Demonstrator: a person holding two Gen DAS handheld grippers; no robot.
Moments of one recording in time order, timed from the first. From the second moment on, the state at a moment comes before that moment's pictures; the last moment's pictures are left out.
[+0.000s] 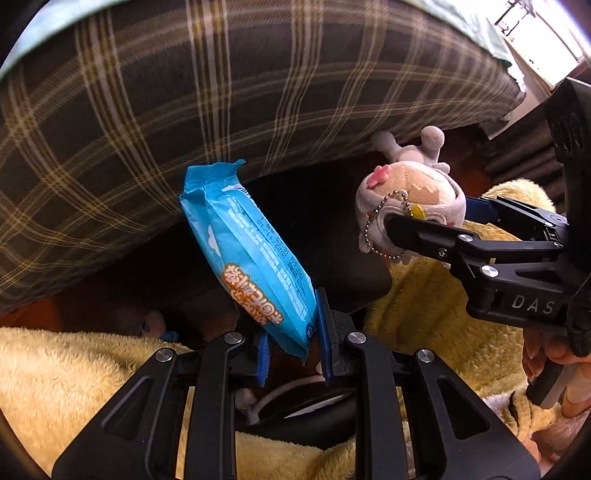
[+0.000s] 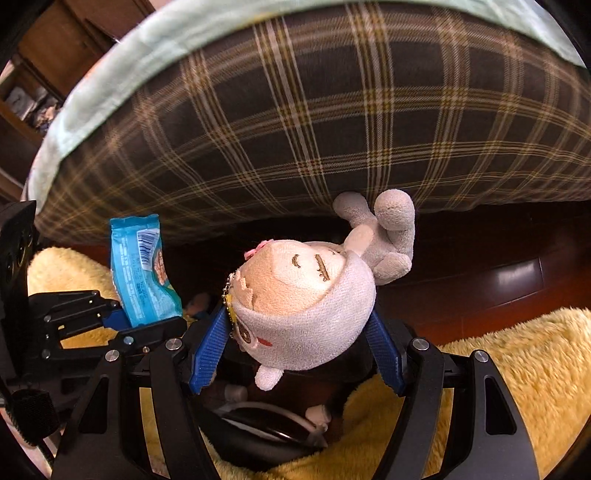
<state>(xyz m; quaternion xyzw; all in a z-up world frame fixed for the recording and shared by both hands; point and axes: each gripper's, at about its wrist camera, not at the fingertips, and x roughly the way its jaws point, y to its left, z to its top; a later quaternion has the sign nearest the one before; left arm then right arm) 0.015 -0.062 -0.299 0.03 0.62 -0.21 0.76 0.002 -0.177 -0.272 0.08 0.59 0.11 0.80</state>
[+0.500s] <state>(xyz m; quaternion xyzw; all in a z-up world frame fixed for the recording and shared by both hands) 0.025 -0.064 -0.295 0.02 0.61 -0.20 0.76 0.023 -0.173 -0.260 0.08 0.57 0.09 0.81</state>
